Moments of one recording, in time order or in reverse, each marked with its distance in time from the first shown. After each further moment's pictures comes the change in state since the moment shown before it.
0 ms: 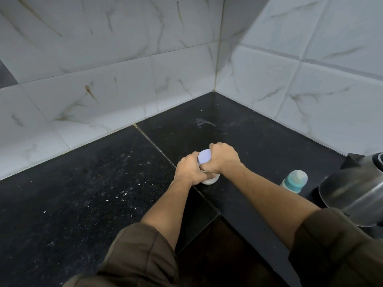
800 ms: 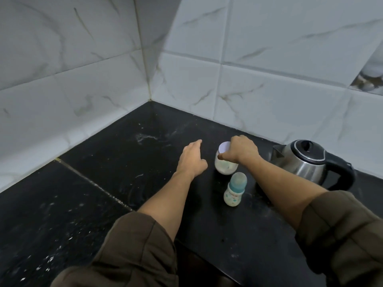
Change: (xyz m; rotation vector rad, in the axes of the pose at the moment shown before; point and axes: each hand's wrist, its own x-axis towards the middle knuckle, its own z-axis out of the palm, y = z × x) left_hand 0.068 0.161 0.087 0.077 -0.157 0.365; right_hand -0.012 0.211 -0.062 0.056 0.091 0.531
